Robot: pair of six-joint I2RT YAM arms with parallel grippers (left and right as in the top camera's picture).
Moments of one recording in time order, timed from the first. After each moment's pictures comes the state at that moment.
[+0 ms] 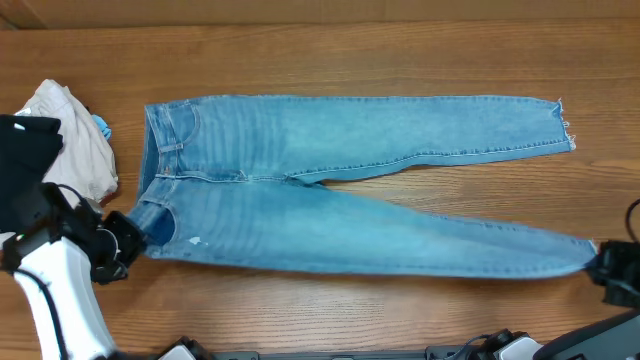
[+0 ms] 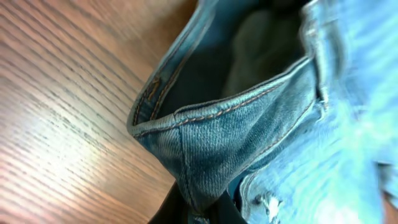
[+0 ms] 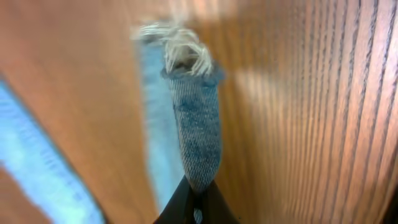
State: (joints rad) left arm 0.64 1.28 0.93 -1.06 0.25 -0.28; right arm -1.06 1.42 0.99 -1.07 -0.28 0.67
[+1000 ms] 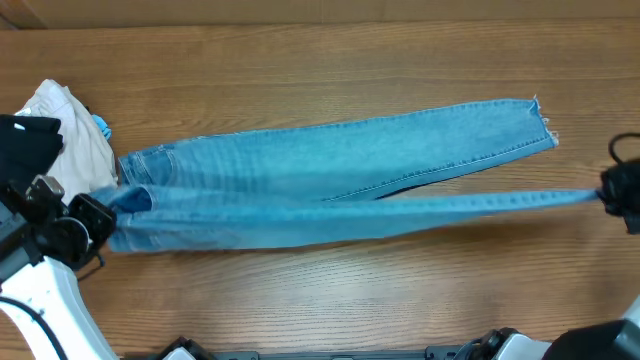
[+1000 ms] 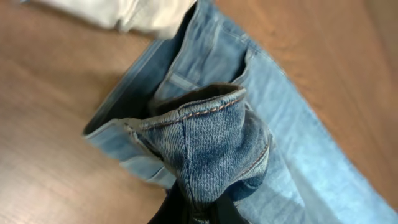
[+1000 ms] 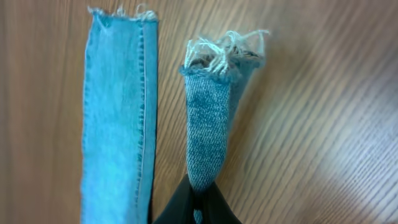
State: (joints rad) left arm 0.73 1.21 1.02 -0.93 0.39 -0.26; right arm -0.67 1.46 1.41 -1.20 -0.22 0.55
